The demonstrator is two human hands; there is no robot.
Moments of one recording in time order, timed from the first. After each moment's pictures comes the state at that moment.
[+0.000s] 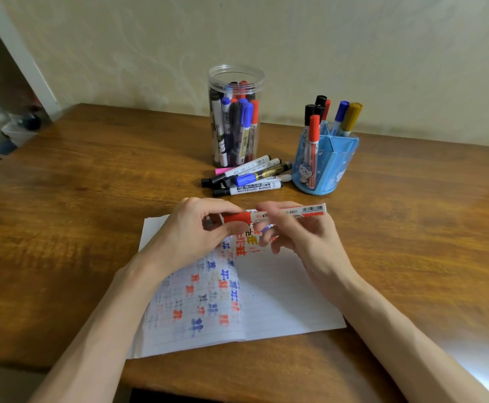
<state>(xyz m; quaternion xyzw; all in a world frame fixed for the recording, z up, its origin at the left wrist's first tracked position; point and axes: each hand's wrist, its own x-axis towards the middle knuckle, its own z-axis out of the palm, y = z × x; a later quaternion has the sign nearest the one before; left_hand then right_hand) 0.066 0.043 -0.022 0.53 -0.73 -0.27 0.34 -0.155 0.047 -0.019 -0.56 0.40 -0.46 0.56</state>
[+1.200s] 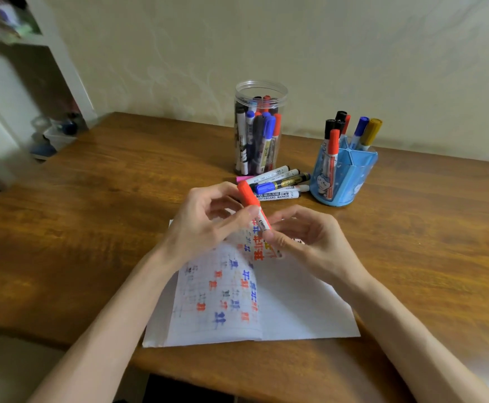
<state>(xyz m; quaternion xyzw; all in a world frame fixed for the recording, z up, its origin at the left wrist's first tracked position) 0.075 0.057 0.004 0.47 -0.67 -0.33 0.48 -0.151 0.039 -0.010 -0.69 0.37 -0.37 0.49</state>
